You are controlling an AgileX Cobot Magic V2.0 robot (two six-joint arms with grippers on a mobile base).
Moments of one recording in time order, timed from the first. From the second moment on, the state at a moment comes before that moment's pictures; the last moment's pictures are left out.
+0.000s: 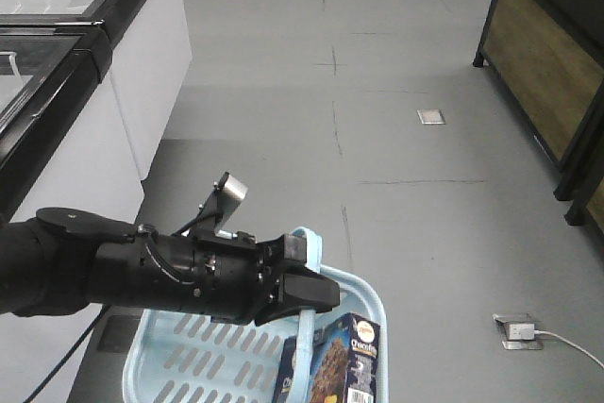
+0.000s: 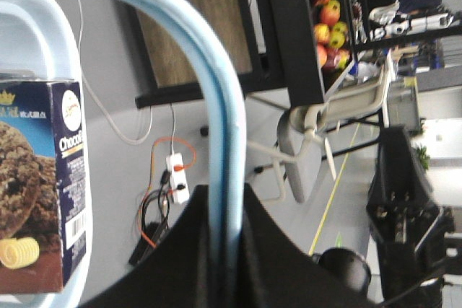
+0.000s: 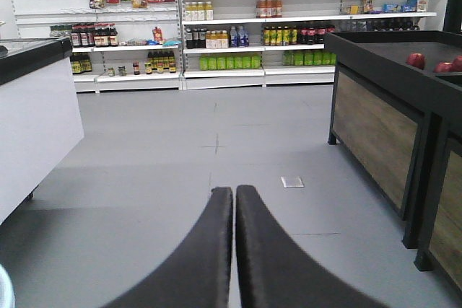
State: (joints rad) left arm -0.50 1.62 -0.84 -1.67 0.79 0.79; right arm -0.05 -0.02 0.03 0.07 0.10 -0.08
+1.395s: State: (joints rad) left arm -0.50 1.62 -0.82 -1.67 0.81 0.78; right arm -0.05 -0.02 0.03 0.07 0.10 -0.08
